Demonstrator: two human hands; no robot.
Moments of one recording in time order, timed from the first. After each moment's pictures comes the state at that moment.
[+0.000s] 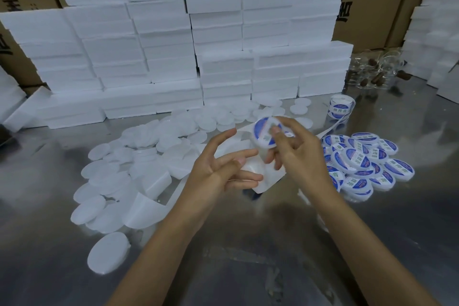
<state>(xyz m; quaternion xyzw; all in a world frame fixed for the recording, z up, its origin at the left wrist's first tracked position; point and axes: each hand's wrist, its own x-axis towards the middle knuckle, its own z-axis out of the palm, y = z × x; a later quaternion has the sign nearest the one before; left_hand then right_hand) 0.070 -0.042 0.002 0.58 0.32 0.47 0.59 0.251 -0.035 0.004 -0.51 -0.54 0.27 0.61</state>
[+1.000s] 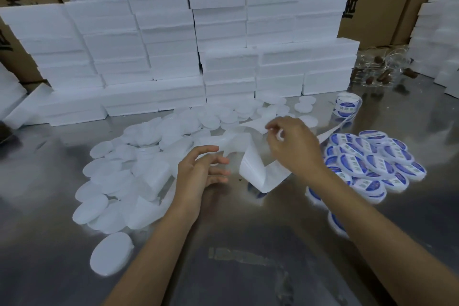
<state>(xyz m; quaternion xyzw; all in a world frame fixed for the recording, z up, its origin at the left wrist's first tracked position) 0.049 -0.003 -0.031 0.45 0.48 0.55 0.52 0.258 0.022 -0.015 -0.63 -0.65 0.02 0.42</state>
